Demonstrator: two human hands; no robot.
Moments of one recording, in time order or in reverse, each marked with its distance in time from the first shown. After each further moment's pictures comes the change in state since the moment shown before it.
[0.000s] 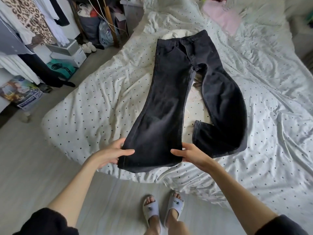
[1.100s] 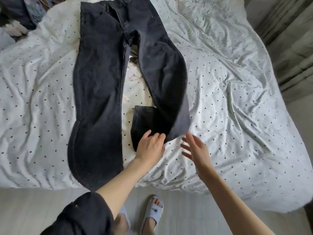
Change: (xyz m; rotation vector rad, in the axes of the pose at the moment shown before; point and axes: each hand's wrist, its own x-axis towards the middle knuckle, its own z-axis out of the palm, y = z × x) left_hand 0.156 0.065 0.324 1.125 0.332 0.782; right_hand -0.042 0.145 -0.166 0.392 0.670 -0.035
